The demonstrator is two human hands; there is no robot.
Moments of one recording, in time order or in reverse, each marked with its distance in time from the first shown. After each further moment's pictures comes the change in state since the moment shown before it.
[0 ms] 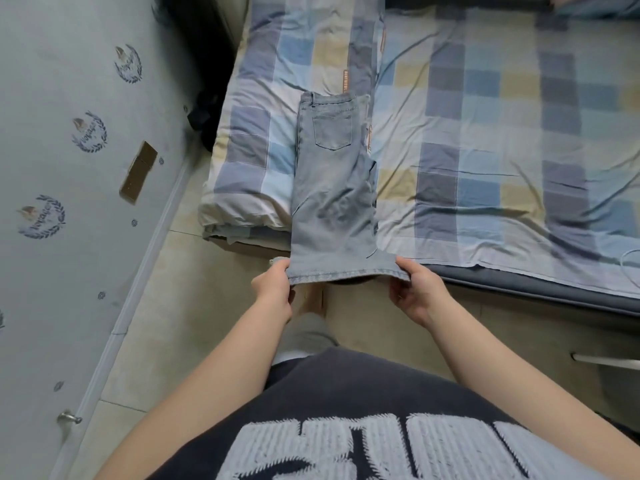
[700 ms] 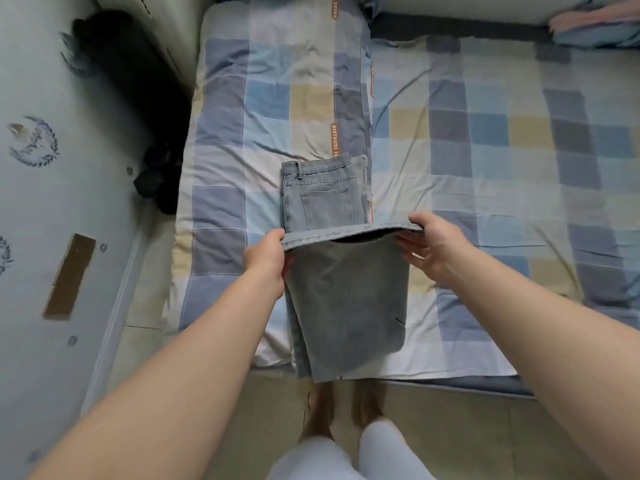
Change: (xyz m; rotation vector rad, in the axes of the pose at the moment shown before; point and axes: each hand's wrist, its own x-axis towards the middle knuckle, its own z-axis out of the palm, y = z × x) left_hand 0.209 0.312 0.249 0.083 -0.147 0.020; right_hand 0.219 -0.301 0.240 -0.147 0.160 -0.157
